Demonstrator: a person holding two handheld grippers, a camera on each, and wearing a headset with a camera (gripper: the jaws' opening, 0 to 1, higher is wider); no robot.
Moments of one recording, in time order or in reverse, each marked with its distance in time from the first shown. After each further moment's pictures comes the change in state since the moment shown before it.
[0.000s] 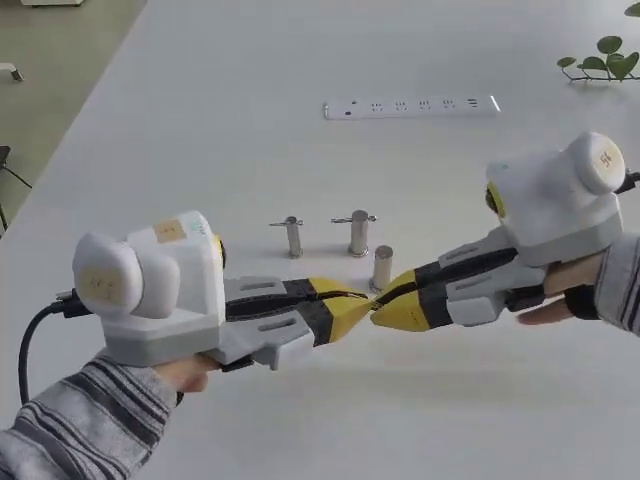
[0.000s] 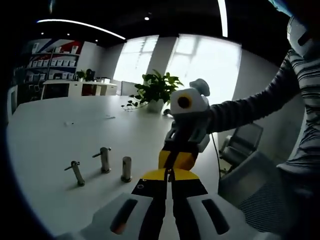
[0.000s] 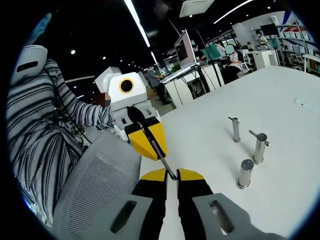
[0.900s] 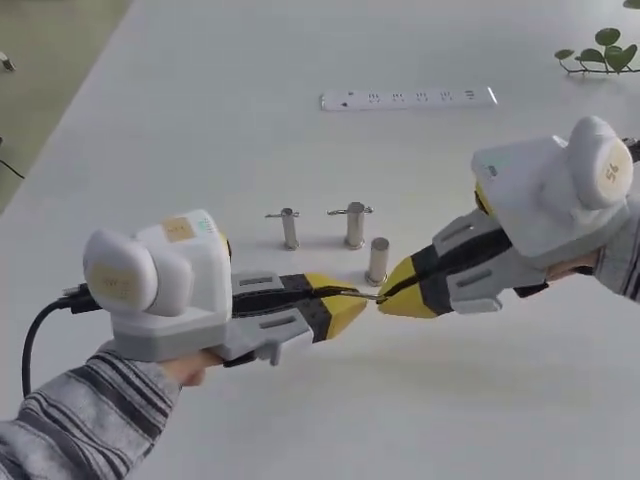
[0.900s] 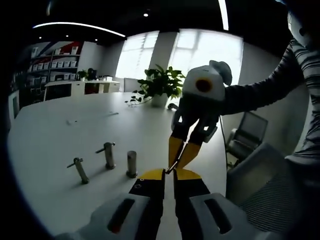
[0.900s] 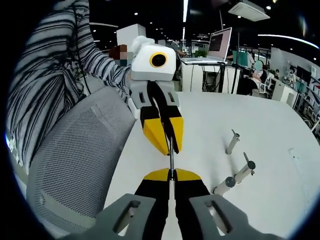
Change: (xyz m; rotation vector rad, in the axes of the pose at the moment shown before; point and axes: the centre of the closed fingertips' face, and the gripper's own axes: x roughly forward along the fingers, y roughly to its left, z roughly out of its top) left arm 0.008 0.010 -0.014 0.037 0.046 0.049; right arm -0.008 -0.009 -0.010 -0.447 0.228 -0.060
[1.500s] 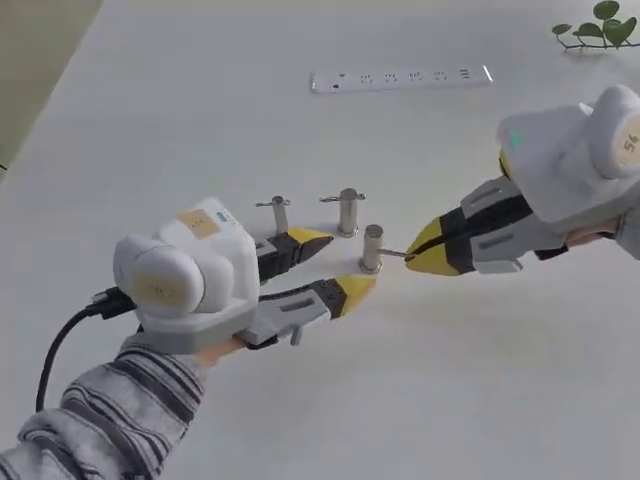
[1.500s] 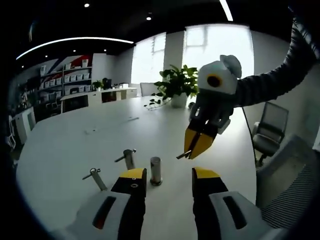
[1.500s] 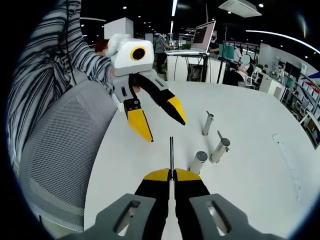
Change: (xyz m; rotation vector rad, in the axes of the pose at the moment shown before) left arm 0.023 0.036 0.002 0.100 -0.015 0.209; right arm -0.024 -0.044 -0.040 0.029 0.067 -0.123
